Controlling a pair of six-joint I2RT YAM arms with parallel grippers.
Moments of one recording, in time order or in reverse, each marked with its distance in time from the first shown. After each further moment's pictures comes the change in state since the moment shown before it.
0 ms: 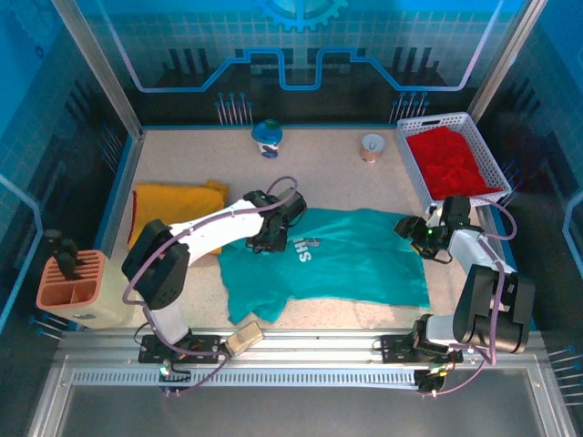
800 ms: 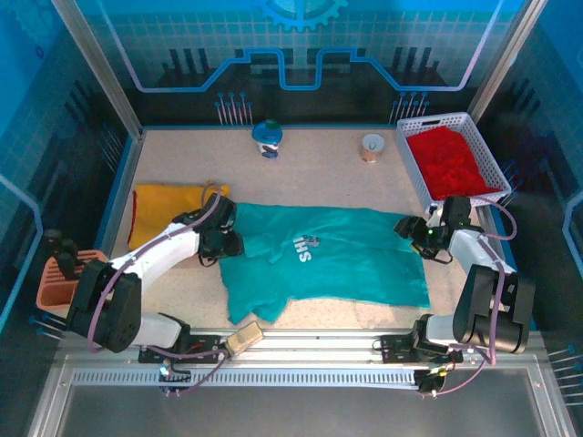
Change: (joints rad) left arm 0.409 -0.421 -0.544 0.431 0.227 0.067; right arm -0.003 0.000 0.000 -0.002 -0.003 -0.008
